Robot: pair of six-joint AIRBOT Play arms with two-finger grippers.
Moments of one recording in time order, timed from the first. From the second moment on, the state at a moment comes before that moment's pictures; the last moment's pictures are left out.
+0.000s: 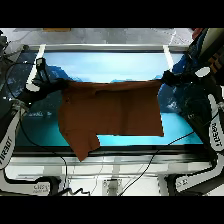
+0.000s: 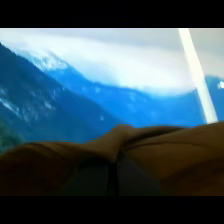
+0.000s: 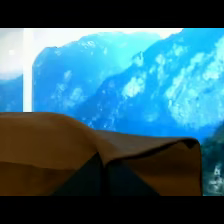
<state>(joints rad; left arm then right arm) 0.06 -1.53 1.22 0.68 -0.48 -0.81 -0.20 -1.68 1.58 -0.91 0.99 1.33</state>
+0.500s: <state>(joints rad) 0.11 -1.52 1.22 1.14 -1.00 -0.99 -0.19 -1.70 1.56 -1.11 1.33 1.38</state>
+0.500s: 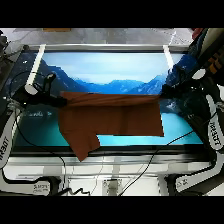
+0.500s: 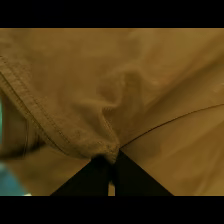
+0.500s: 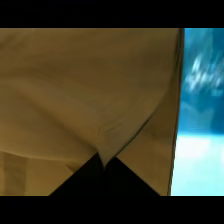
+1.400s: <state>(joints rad) 0.18 -1.24 1.21 1.39 -1.27 -1.13 -0.23 -1.59 1.50 -1.34 1.49 1.33</state>
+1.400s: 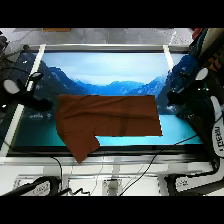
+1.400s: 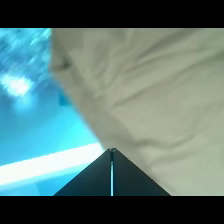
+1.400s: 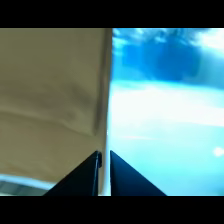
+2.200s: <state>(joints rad) 0.46 -0.93 0.68 1.09 -1.20 -1.05 -0.48 -1.46 0.77 -0.94 1.21 1.16</state>
